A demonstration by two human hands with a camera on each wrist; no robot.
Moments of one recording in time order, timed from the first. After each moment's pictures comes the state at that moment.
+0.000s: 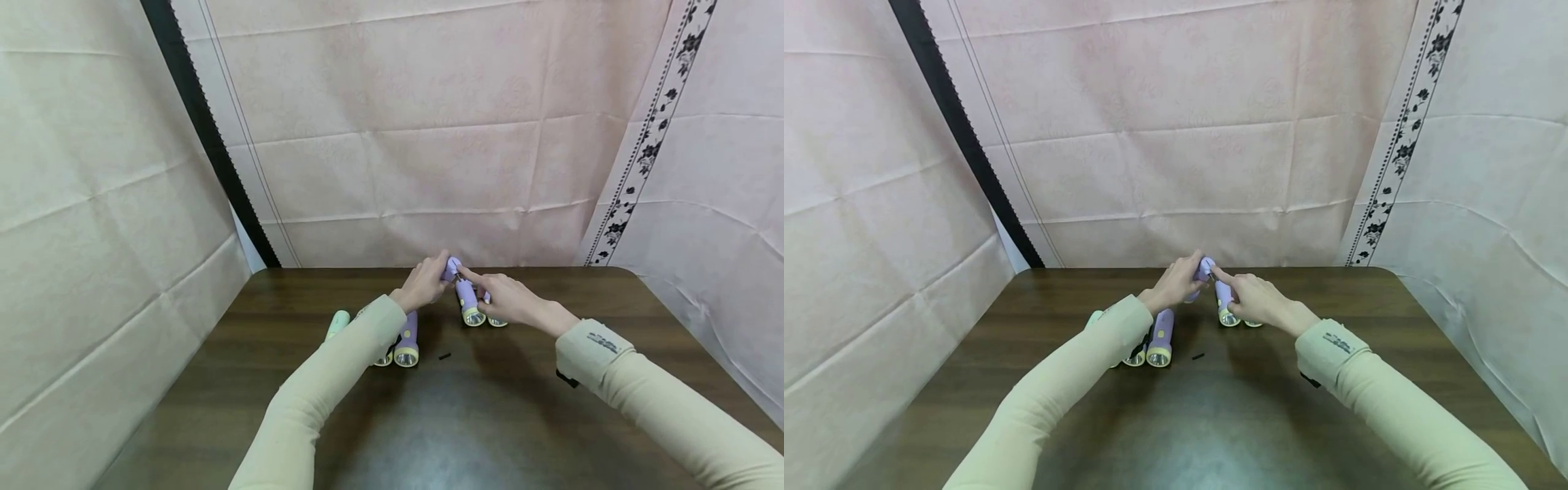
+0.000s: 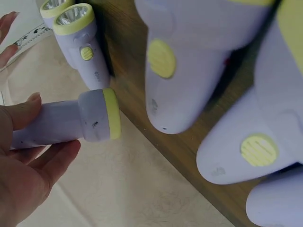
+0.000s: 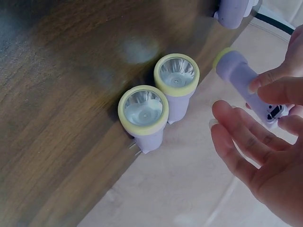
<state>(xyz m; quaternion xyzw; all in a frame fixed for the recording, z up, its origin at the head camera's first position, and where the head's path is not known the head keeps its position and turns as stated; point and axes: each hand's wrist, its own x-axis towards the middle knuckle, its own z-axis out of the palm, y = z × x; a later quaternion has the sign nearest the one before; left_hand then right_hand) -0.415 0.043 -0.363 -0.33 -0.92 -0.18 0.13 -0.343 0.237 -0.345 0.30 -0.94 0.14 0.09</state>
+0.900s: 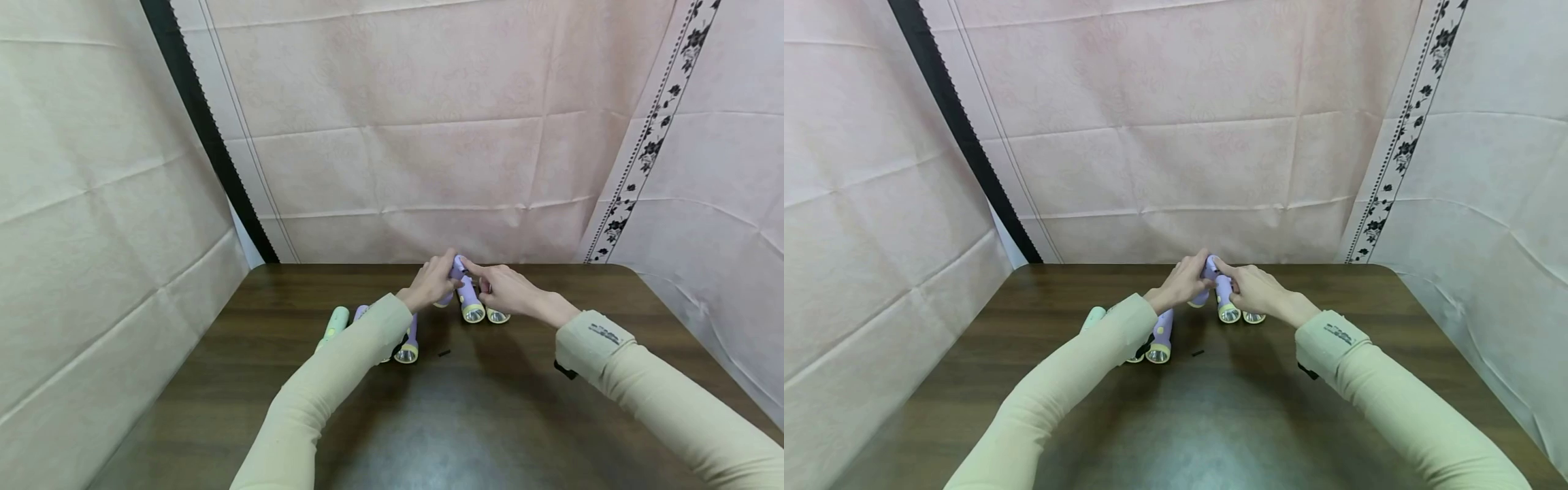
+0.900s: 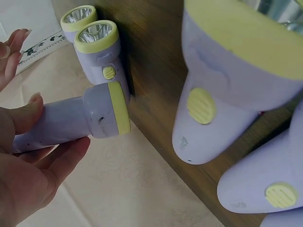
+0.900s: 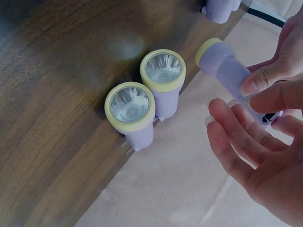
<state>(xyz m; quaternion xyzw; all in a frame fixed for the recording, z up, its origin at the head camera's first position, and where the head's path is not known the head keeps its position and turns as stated) -0.407 0.059 -0.359 -0.31 -0.92 -0.23 0.11 -0.347 0.238 -0.335 0.29 -0.94 0.16 0.08</state>
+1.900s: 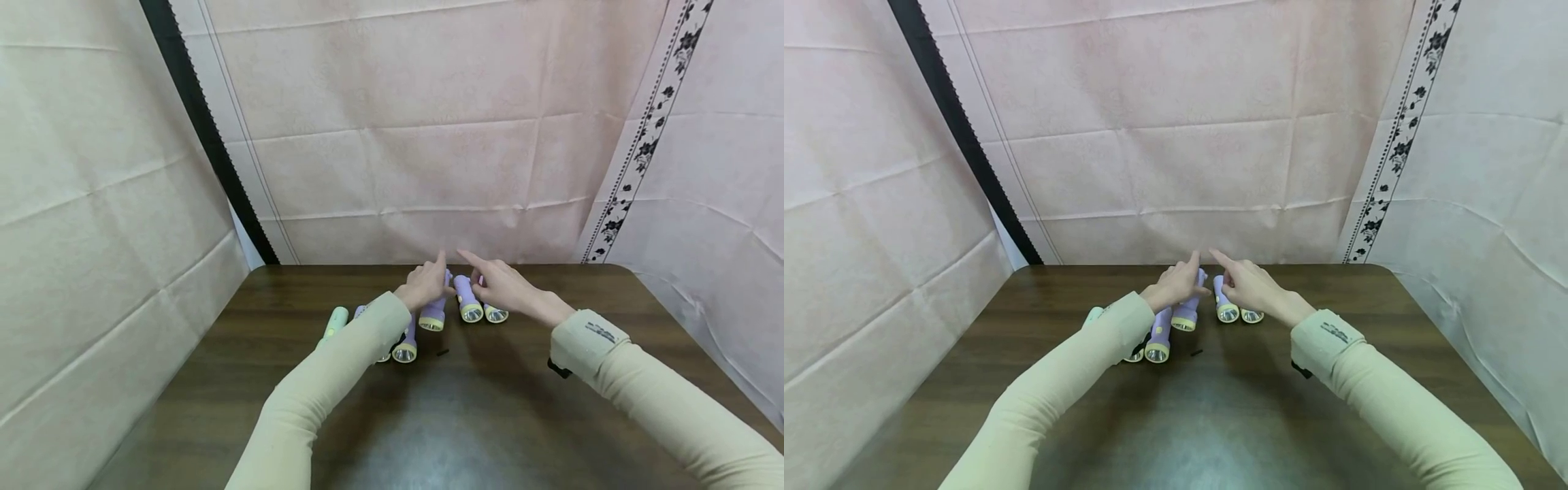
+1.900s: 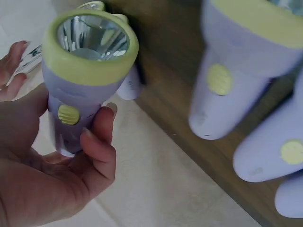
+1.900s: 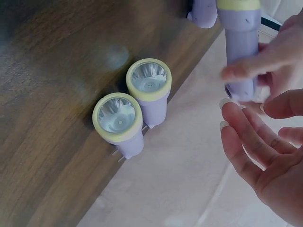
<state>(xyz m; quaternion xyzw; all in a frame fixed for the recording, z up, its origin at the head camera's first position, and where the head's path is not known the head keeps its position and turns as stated) -0.387 0.059 -0.343 -0.18 -0.97 -0.14 0.02 -0.344 0.231 -0.330 0.31 -0.92 0.20 0.13</state>
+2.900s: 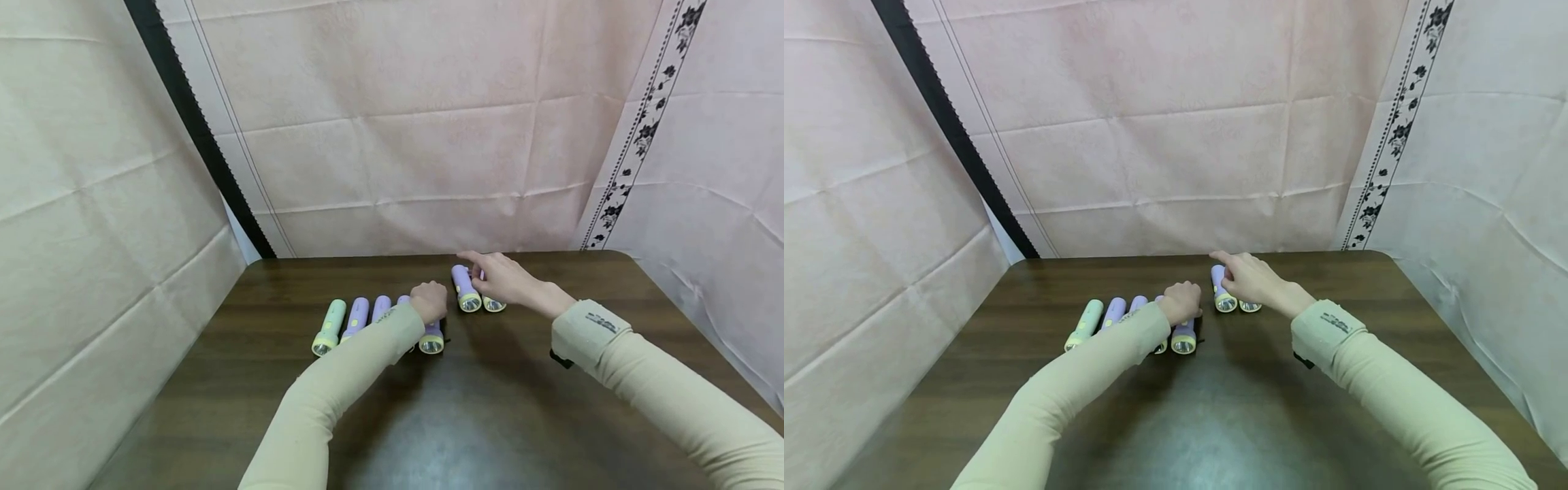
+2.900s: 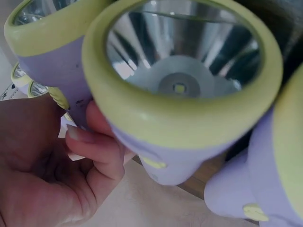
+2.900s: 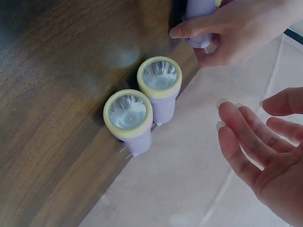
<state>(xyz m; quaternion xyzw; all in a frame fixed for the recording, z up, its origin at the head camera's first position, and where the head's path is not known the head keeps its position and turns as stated) -0.389 0.077 -0.397 -0.15 -0.98 0.06 -0.07 -0.347 0.236 -0.333 0.29 -0.93 0.18 0.11</state>
